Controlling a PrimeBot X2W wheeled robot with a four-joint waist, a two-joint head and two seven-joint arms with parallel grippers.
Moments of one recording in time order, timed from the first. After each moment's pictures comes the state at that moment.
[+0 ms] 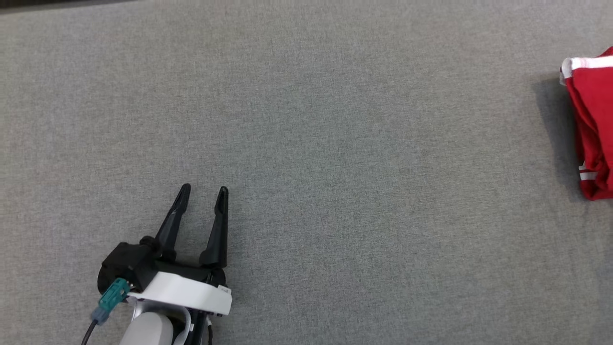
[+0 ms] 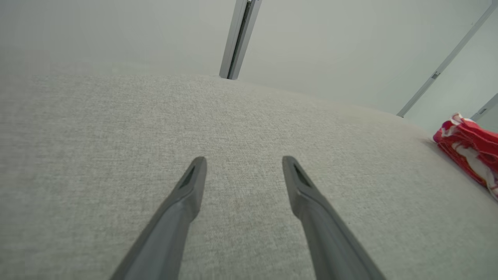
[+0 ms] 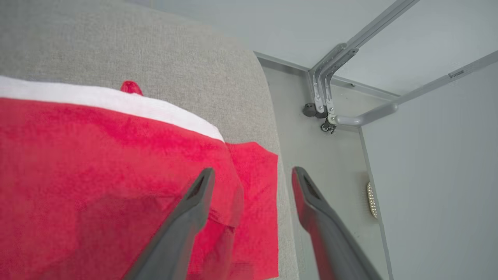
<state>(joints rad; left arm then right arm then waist) -0.15 0.05 -0.18 0.17 -0.34 -0.10 -0.26 -0.74 -0.75 0.09 0.58 0.30 0.13 0.48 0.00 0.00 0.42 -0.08</state>
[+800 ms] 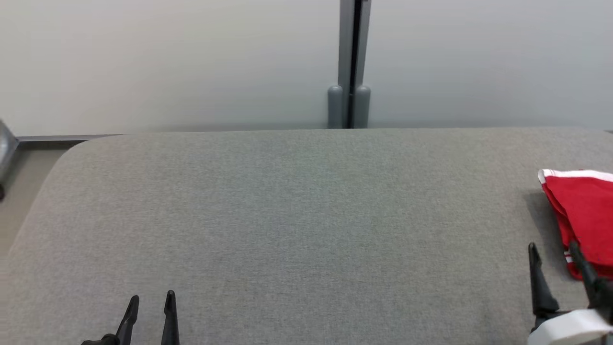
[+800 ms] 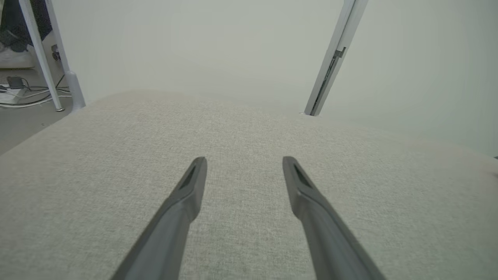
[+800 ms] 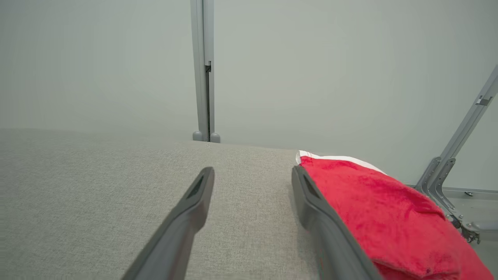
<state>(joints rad) 0.15 0.05 0.00 0.23 -0.30 -0.06 -0.26 -0.02 -0.18 -0.09 0.24 0.12 0.13 -0.20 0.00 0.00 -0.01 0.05</state>
